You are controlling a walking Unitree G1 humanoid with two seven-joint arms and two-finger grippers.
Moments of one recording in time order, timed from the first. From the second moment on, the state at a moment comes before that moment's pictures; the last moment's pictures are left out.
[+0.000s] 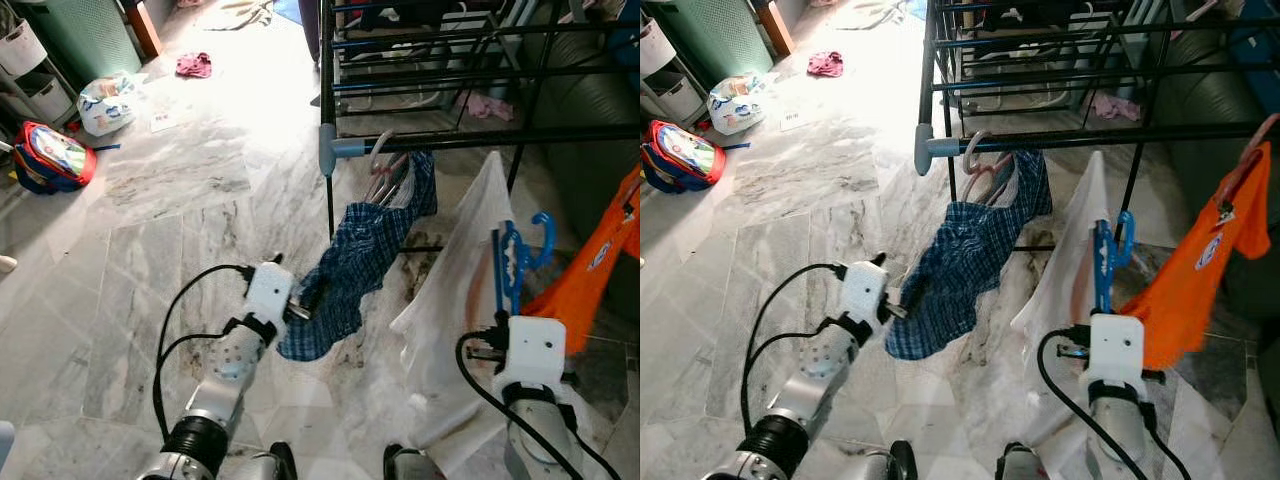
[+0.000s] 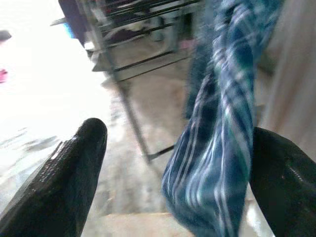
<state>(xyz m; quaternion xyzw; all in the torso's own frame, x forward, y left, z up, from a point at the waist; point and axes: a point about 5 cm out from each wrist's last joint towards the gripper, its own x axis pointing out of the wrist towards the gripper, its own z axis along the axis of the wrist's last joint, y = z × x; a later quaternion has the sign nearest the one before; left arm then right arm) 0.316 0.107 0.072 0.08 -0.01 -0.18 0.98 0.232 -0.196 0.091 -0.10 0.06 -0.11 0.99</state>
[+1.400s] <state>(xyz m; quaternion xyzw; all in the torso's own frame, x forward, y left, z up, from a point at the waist) 0.307 0.119 0.056 0.11 0.01 -0.11 0.99 0.238 -0.191 0.065 -0.06 0.12 -0.11 0.98</state>
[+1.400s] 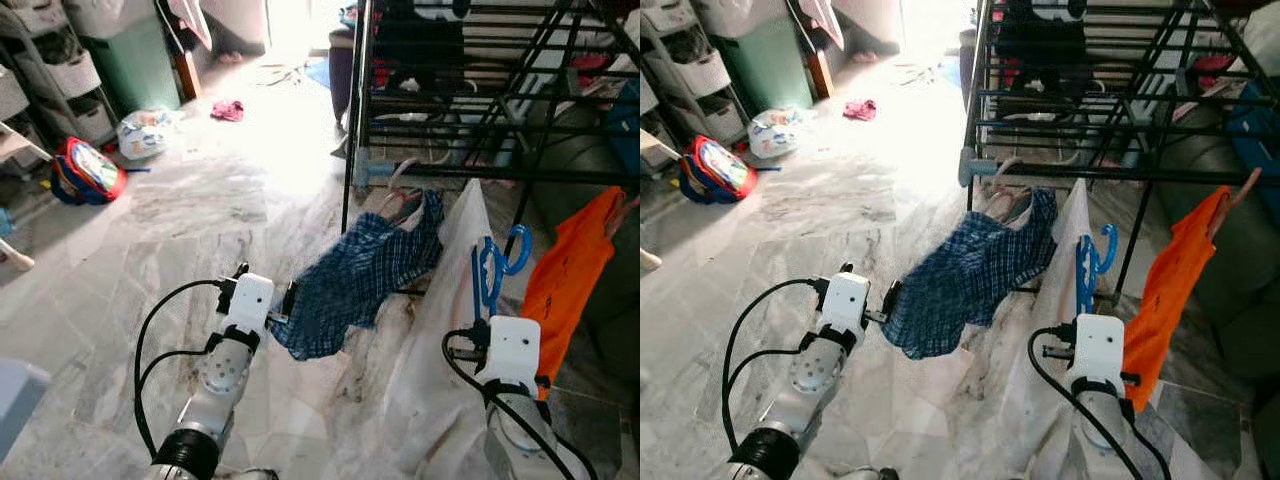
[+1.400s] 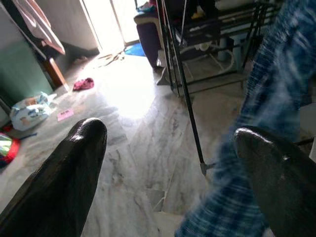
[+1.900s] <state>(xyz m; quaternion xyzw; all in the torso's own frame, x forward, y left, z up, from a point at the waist) 0.312 0.112 0.059 0.11 0.01 -0.12 0.99 0.237 -0.187 0.062 -0.04 0.13 -0.11 0.98</state>
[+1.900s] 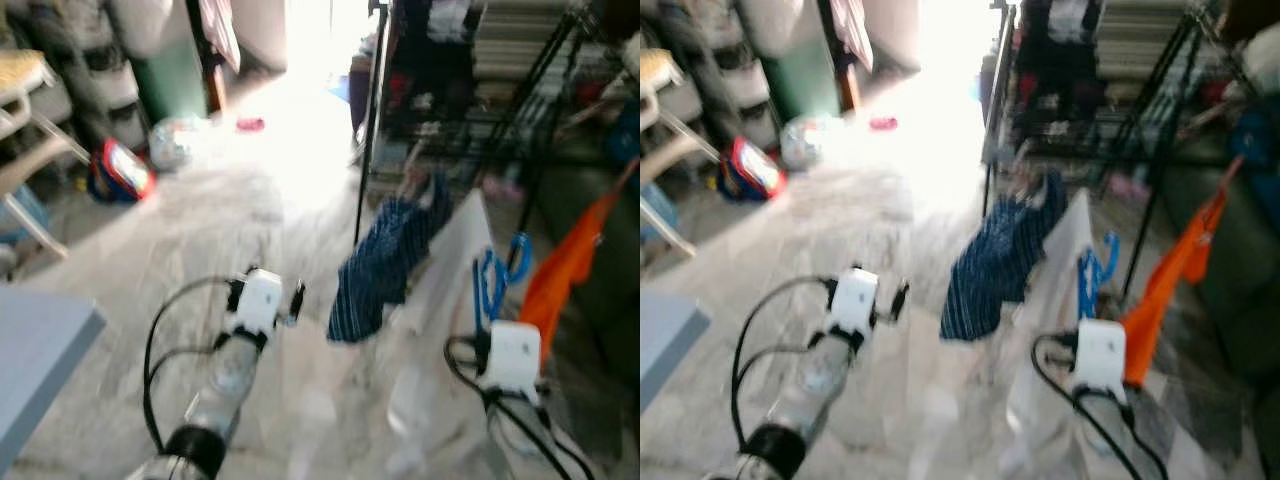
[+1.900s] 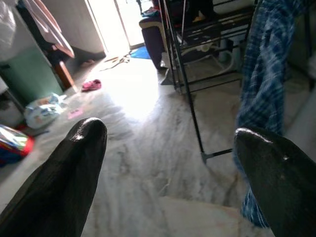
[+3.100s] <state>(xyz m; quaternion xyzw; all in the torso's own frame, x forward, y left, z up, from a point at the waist) 0.303 0.111 0.028 0.12 0.07 -0.12 0.98 0.271 -0.184 0.049 -0.04 0.14 -0.07 0.99</state>
